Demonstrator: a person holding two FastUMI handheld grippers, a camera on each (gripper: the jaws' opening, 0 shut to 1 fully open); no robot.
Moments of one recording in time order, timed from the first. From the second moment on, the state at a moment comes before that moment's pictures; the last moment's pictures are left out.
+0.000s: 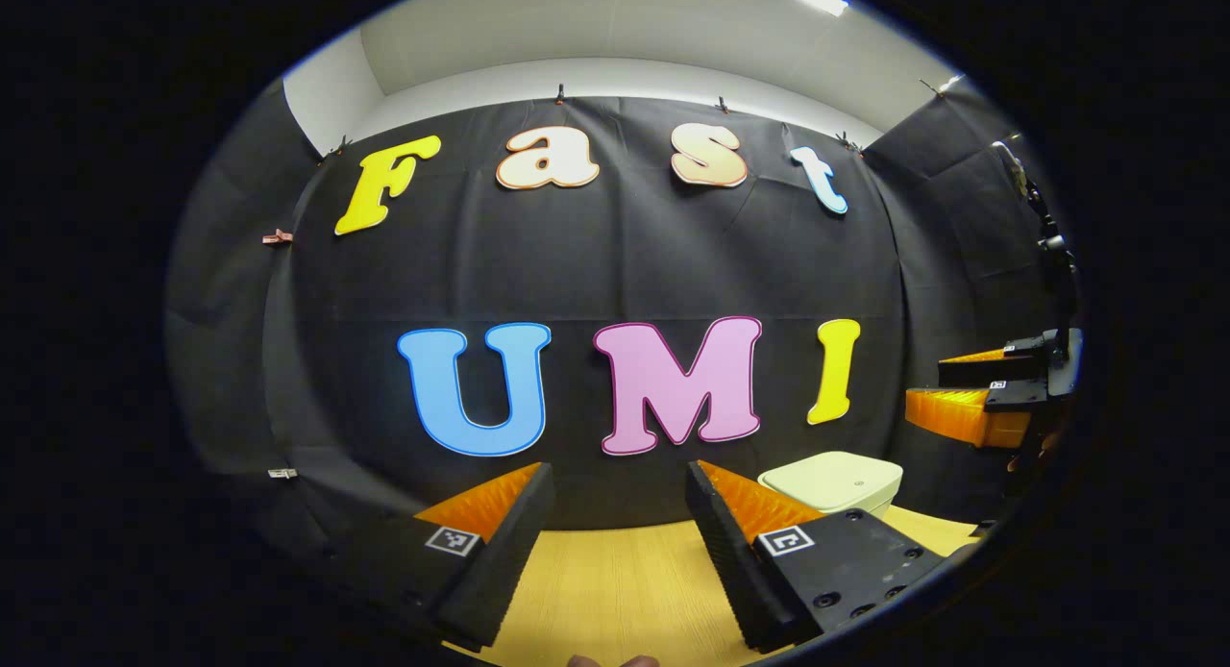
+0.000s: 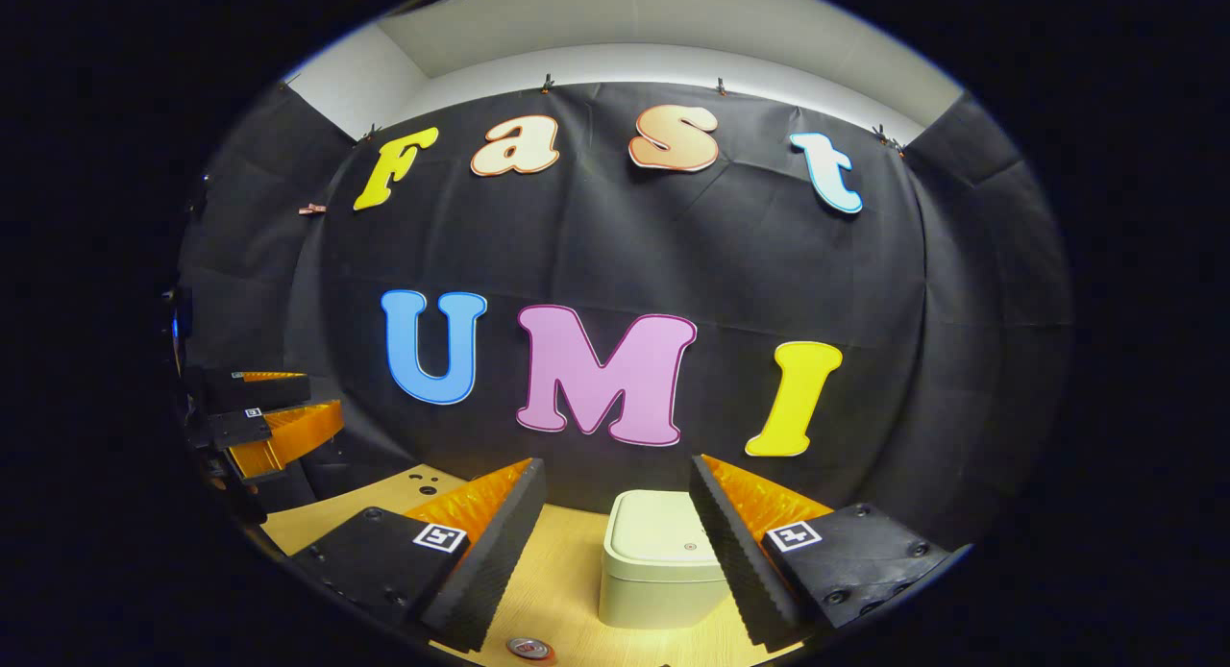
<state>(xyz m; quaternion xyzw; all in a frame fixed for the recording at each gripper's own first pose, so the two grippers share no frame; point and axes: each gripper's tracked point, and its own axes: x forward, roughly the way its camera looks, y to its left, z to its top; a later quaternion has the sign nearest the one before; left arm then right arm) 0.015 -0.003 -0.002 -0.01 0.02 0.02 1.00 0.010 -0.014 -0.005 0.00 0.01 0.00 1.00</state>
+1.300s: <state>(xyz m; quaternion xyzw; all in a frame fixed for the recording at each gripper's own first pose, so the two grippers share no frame) 0.024 -0.009 -0.010 -0.01 0.03 0.02 1.00 0.063 -0.034 -0.078 0.00 0.32 0.13 0.94</state>
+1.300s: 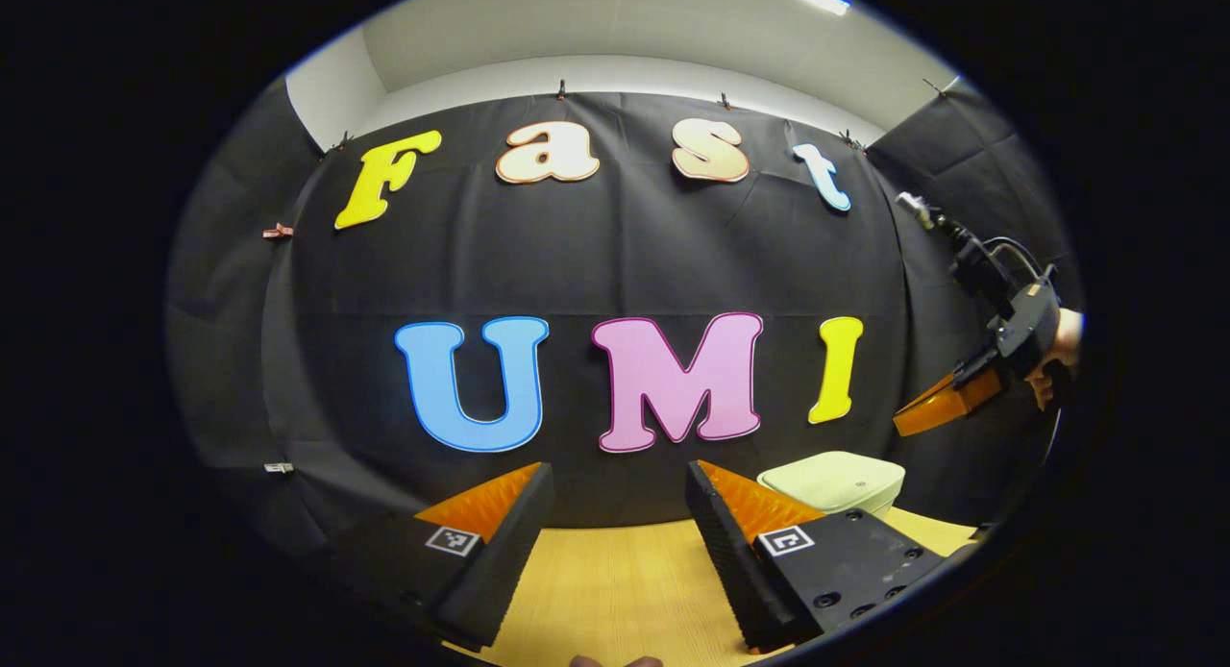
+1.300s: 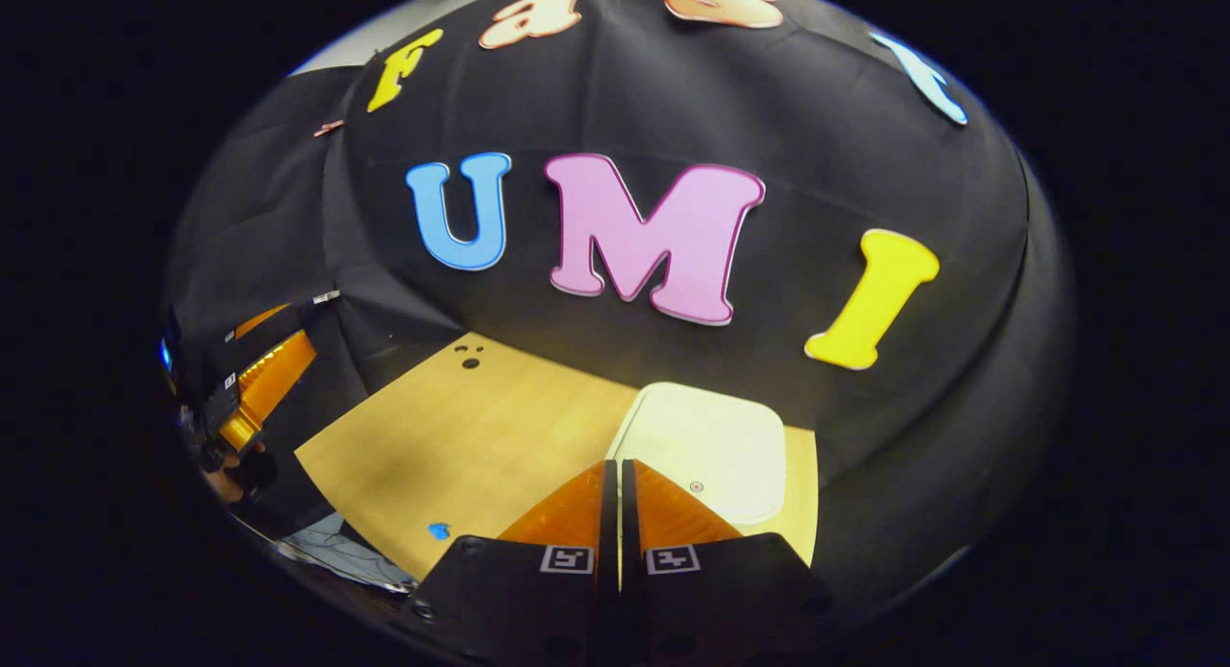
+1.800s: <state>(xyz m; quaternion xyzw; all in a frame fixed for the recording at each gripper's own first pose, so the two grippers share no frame) 0.025 -0.007 -0.013 -0.02 0.03 0.02 1.00 0.118 -0.075 -0.134 0.02 0.43 0.13 0.90</state>
